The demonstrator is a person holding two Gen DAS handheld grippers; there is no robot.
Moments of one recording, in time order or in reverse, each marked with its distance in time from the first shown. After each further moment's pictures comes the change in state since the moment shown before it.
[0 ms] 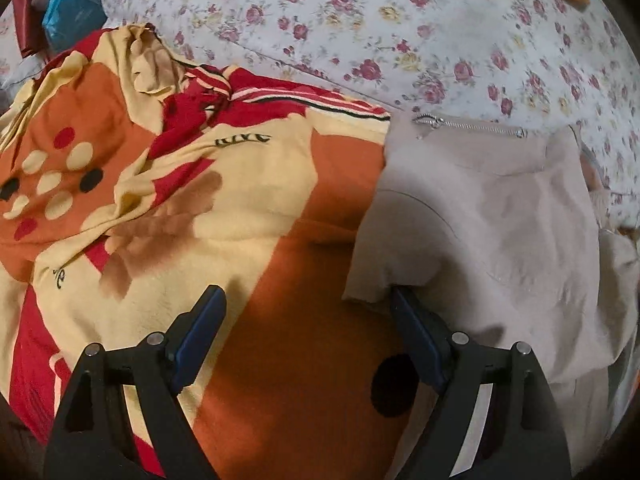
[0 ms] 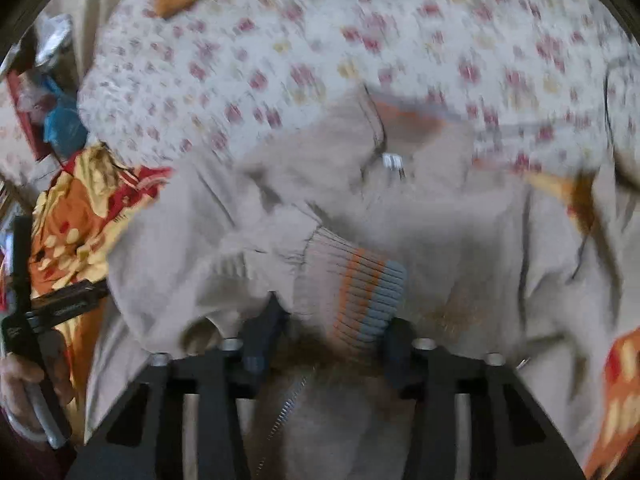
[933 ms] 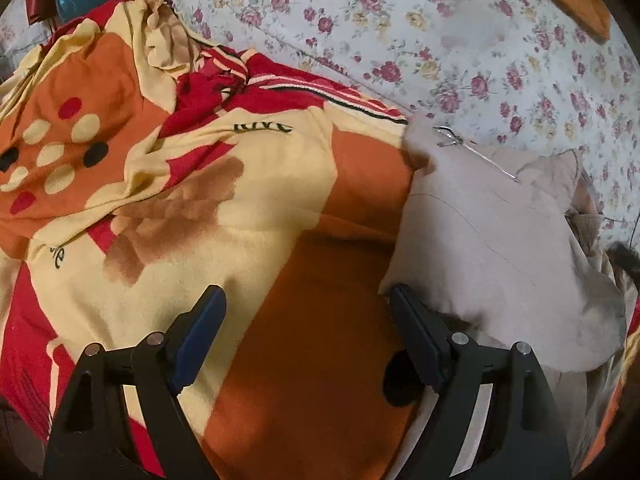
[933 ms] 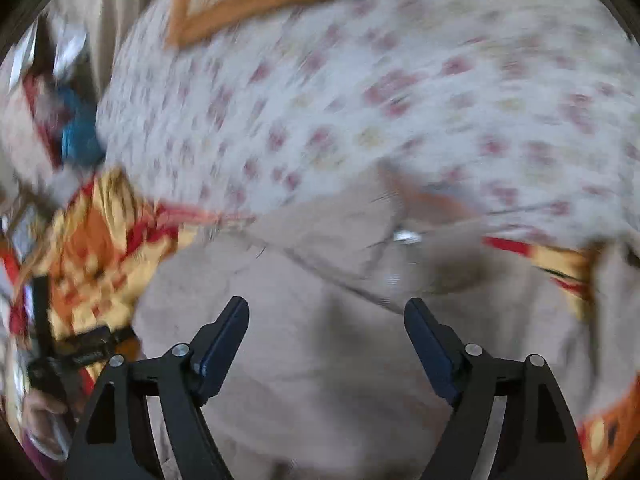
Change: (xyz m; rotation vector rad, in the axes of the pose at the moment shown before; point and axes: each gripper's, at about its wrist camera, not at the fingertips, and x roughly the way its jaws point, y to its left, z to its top) left arm 0.001 0.015 0.007 -0.083 0.056 -0.048; right arm 0.031 0.006 0.050 -0.065 0.031 0.057
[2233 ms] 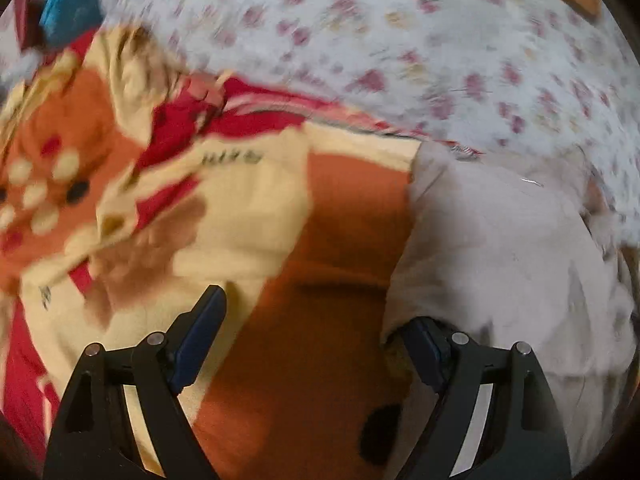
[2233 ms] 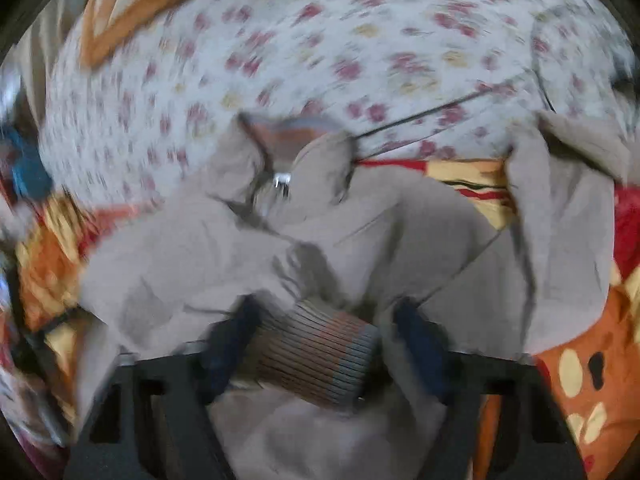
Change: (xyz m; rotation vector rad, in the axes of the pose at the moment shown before) left arm 0.022 -0.013 0.012 0.042 -0.033 -0.004; right arm -0.032 -0.095 -0.058 0.176 0.053 -0.156
